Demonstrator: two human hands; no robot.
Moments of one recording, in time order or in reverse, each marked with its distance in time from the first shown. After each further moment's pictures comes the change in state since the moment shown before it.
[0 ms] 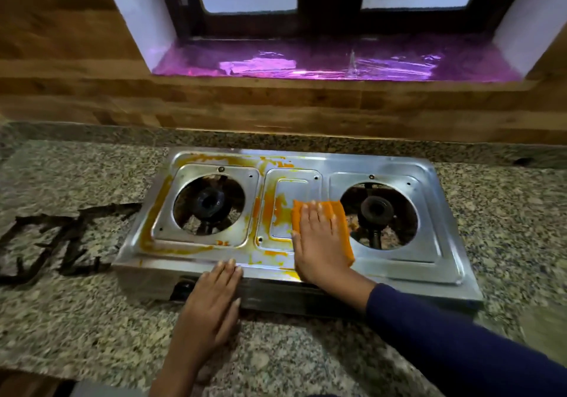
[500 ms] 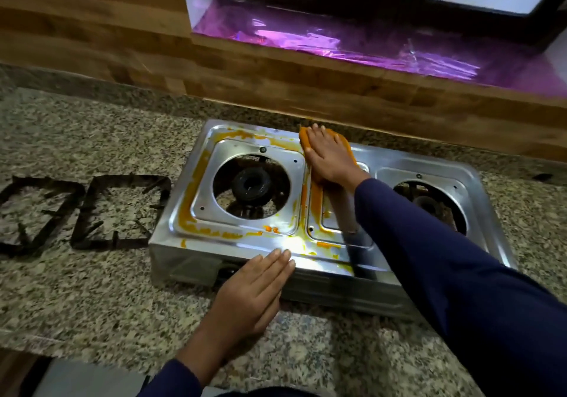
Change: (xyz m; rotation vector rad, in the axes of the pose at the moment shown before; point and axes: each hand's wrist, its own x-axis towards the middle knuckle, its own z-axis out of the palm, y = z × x) left_hand 0.007 -0.034 -0.008 -0.054 0.049 0.306; right_hand 0.186 -0.036 -0.026 -0.080 -0.005 -0.172
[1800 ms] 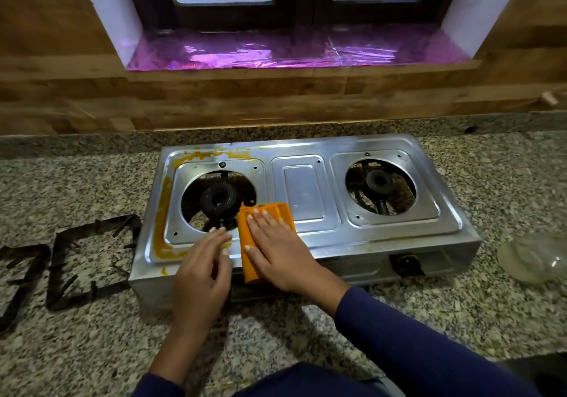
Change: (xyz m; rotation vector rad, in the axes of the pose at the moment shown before) left_hand 0.031 -0.023 -0.055 -0.368 0.180 -0.480; right_hand -0.178 -0.116 0.051 0.183 0.003 -0.017
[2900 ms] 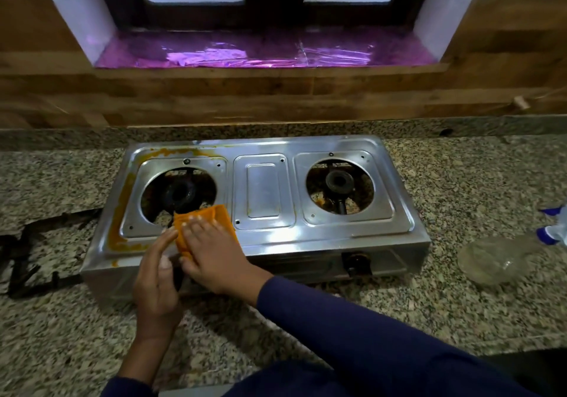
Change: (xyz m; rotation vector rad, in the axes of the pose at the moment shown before) left_hand -0.025 0.032 0.026 -0.270 0.197 -0.128; right_hand 0.006 -0.011 0.018 0.051 0.088 -0.218
